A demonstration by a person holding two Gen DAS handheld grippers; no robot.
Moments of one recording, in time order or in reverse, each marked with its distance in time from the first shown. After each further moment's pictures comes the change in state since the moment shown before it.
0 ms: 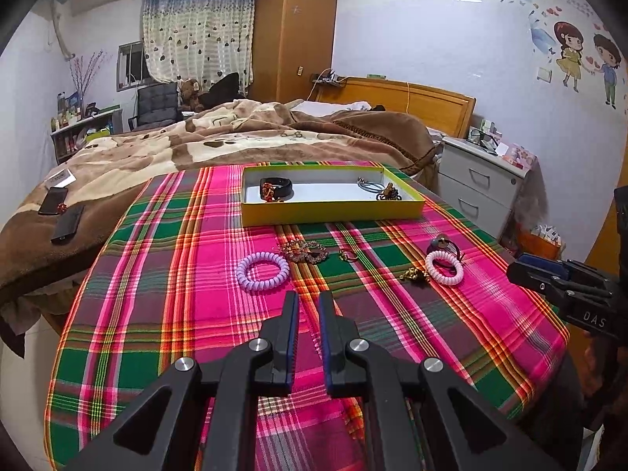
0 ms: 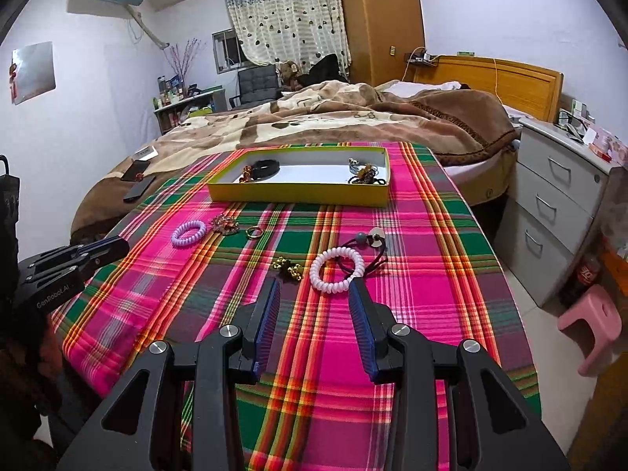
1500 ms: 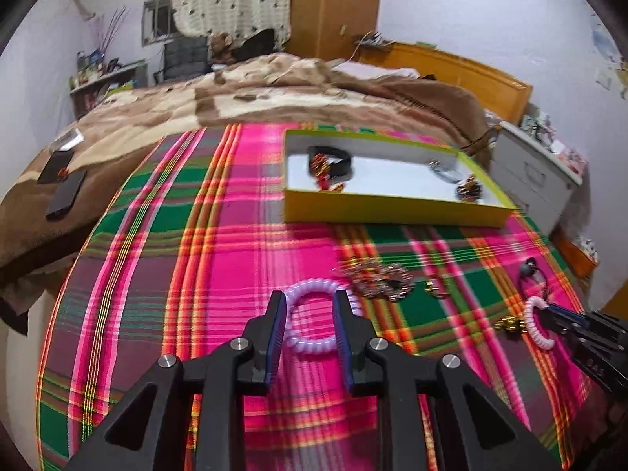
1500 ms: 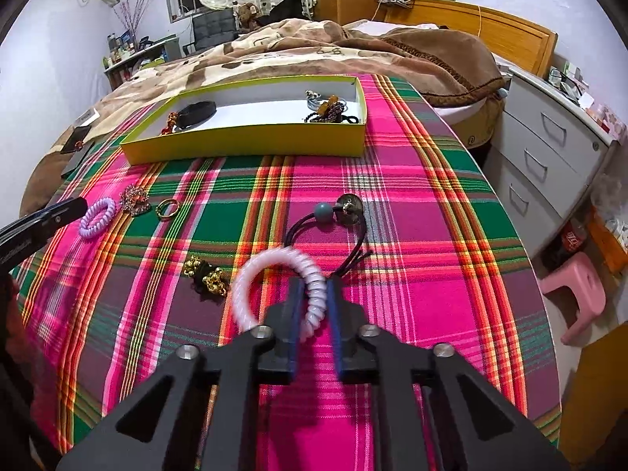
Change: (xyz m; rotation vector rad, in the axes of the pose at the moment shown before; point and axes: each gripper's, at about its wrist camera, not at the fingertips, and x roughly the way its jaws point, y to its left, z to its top) left arm 0.106 0.048 0.037 -0.112 0.174 0.110; right arm 0.092 -0.022 0.014 0.056 0.232 -0.131
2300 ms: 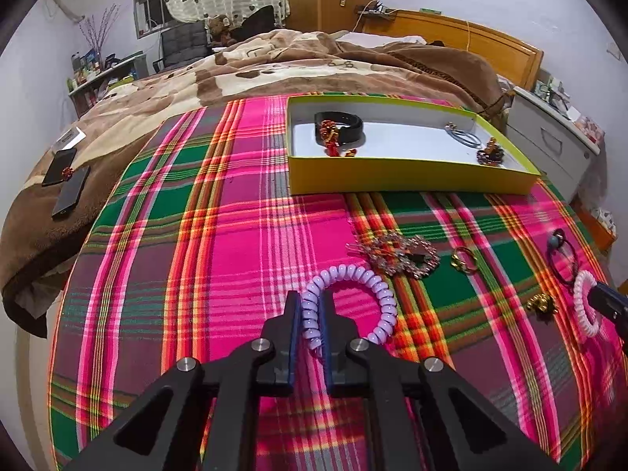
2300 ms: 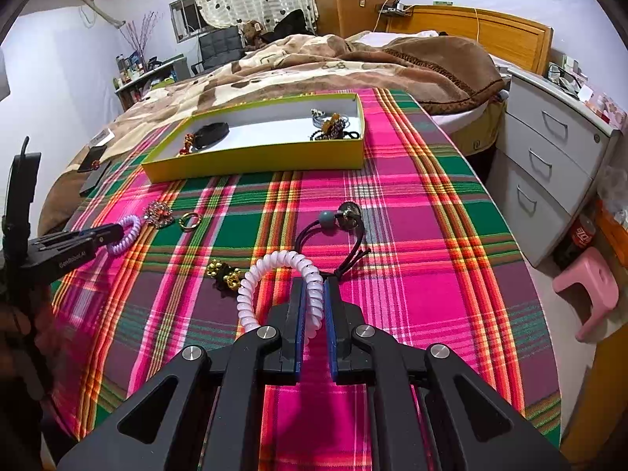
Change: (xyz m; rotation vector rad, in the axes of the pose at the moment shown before) left arm 0.016 -0.008 -0.003 0.067 0.086 0.057; right arm -0.026 -0.007 -0.005 0.031 -0.064 0.059
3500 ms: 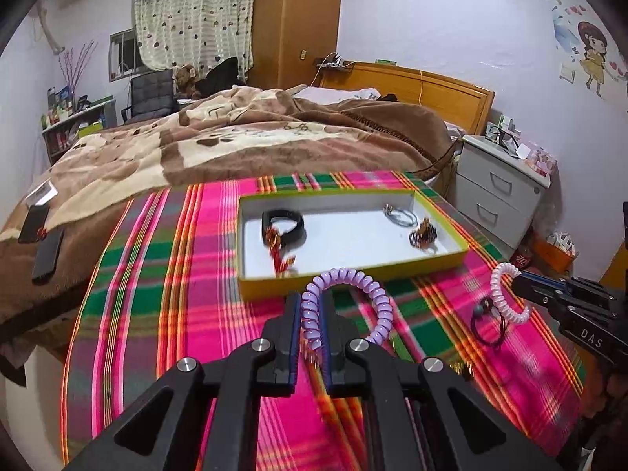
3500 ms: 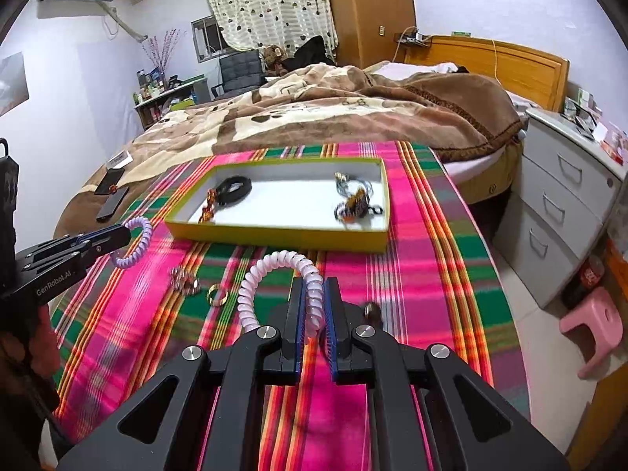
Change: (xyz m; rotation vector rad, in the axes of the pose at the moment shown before) left arm -0.052 -0.018 0.055 0.050 -0.200 -0.150; right arm -0.001 0.013 0.066 -0.057 -0.096 0.049
